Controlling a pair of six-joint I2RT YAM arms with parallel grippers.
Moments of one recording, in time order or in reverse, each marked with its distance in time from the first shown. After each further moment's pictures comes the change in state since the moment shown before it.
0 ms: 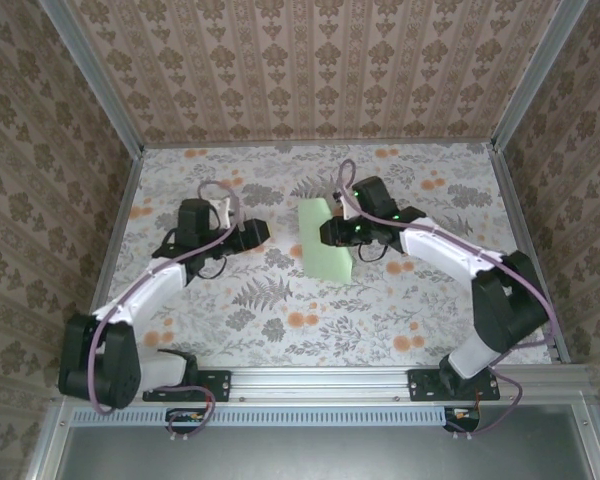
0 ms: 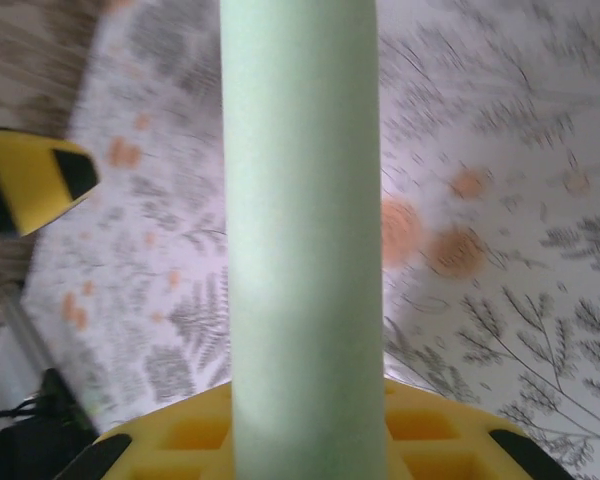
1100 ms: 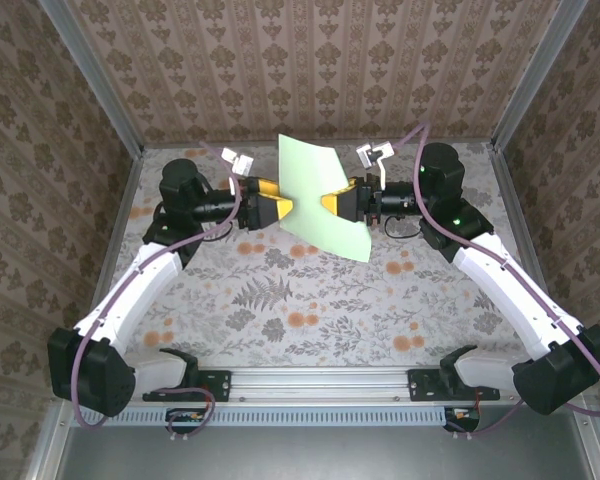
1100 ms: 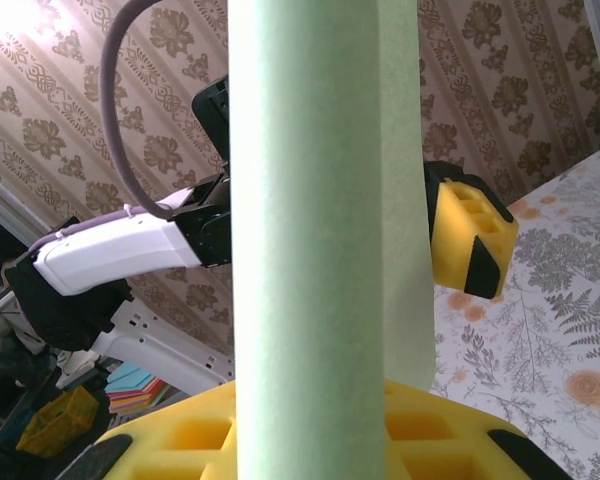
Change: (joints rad) left arm -0.111 0.000 0.305 0.243 0.488 0.000; right arm -0.056 -0.327 0.108 0.266 -0.519 0.055
